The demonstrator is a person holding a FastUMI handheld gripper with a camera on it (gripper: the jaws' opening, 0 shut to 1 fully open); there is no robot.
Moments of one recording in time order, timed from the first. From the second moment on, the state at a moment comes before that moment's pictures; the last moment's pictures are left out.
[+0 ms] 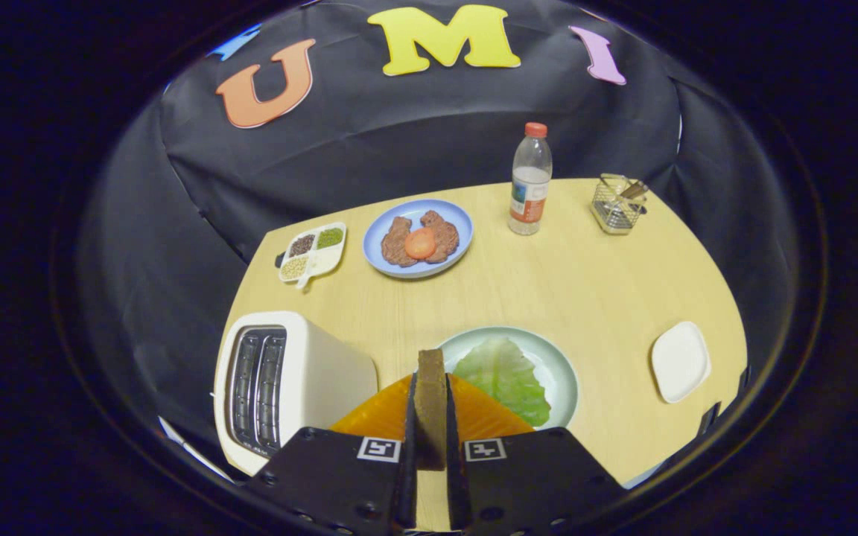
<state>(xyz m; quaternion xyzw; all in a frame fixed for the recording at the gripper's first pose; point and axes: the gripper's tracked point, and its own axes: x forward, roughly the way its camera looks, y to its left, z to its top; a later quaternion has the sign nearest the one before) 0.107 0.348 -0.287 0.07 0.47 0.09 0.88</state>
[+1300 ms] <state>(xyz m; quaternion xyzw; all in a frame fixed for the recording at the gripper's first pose) 0.145 0.272 -0.368 0.08 0.52 0.08 0.85</state>
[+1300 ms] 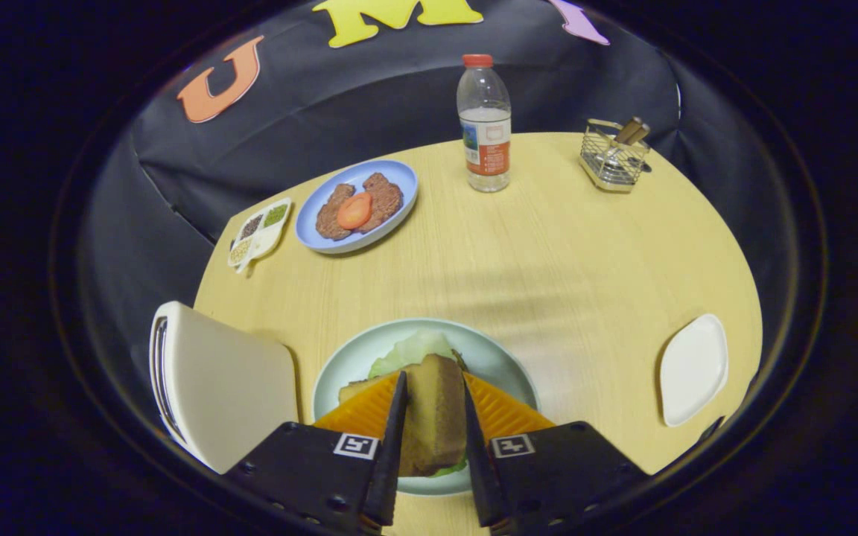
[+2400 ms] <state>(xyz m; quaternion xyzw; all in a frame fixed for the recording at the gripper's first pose) 0.108 0.242 -0.234 0.01 0.38 0.14 0.92</state>
